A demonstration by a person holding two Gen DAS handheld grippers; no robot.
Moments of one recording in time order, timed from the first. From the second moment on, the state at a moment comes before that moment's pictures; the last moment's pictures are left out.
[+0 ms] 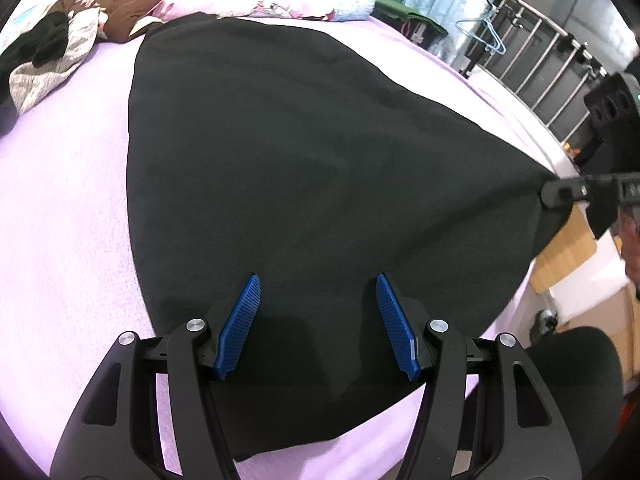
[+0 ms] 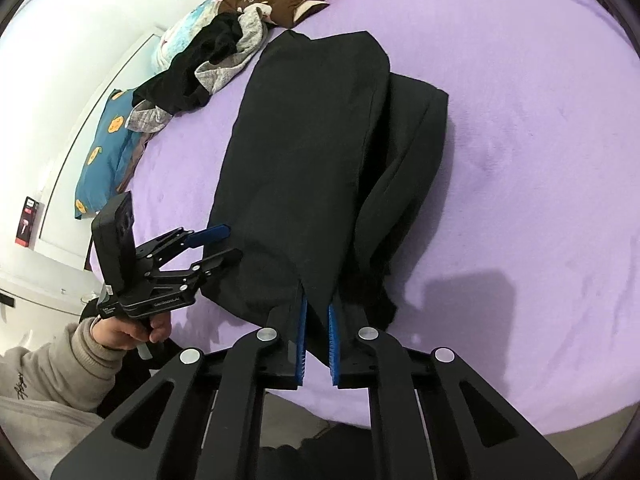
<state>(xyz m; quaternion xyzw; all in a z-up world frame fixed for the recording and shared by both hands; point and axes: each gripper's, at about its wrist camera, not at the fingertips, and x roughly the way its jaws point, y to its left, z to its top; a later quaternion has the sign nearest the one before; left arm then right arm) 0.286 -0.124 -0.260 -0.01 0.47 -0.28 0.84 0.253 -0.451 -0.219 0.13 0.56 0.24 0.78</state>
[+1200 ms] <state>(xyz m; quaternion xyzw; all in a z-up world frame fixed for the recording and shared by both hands) 0.323 -0.083 -0.257 0.01 0.47 -0.19 0.86 0.350 -0.374 -0.210 0.01 0.55 0.16 0.82</state>
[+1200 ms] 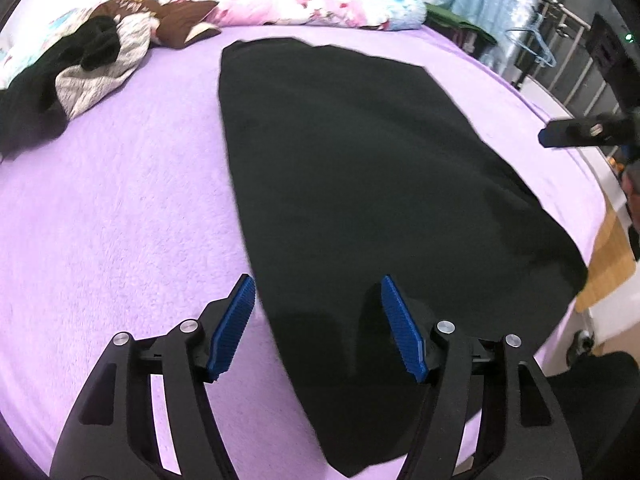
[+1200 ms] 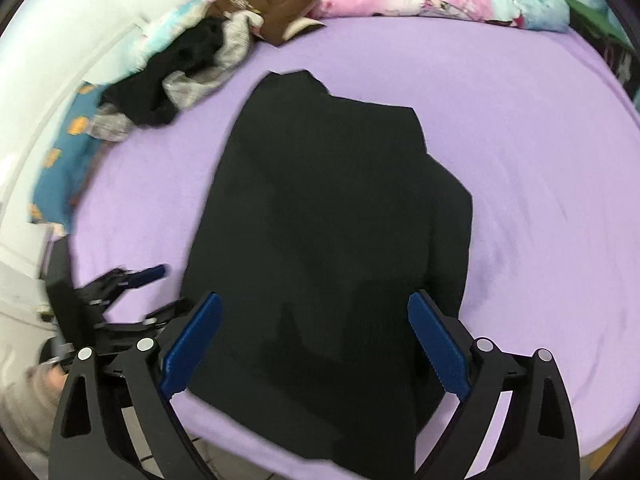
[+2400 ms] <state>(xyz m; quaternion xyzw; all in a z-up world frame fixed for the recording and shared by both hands) 0.435 0.006 -0.292 -0.29 0.57 -0.32 0.70 0.354 -0.514 -0.331 0.28 0.58 0.21 0.74</state>
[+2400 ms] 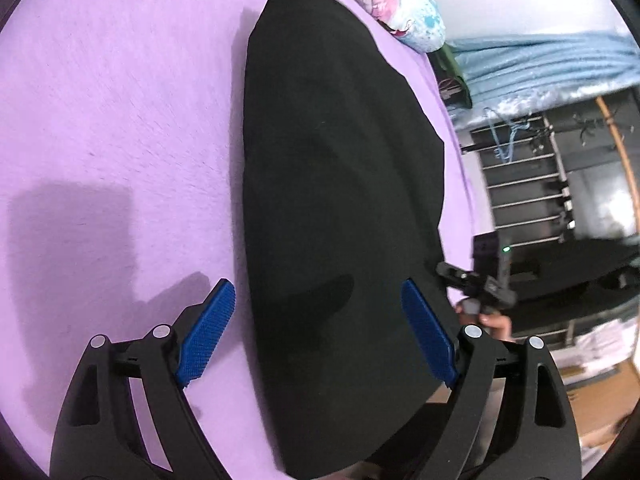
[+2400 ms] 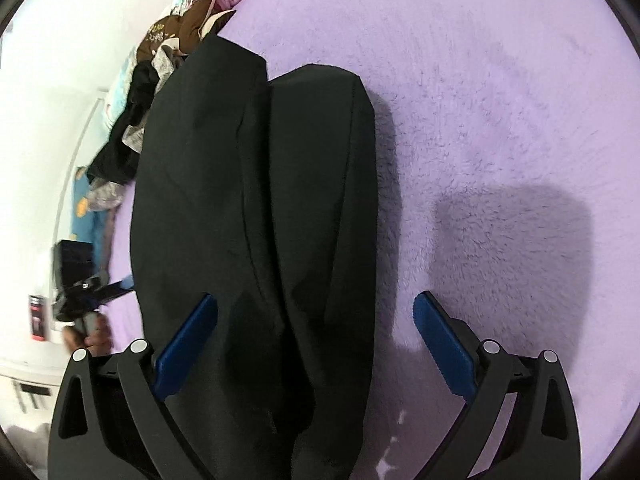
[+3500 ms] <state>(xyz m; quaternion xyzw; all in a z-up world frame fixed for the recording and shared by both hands) 0.455 -0.039 -0.336 -0.33 0.60 -0.36 0.64 0.378 -0.475 -0.339 0.33 0.55 0.30 0.71</state>
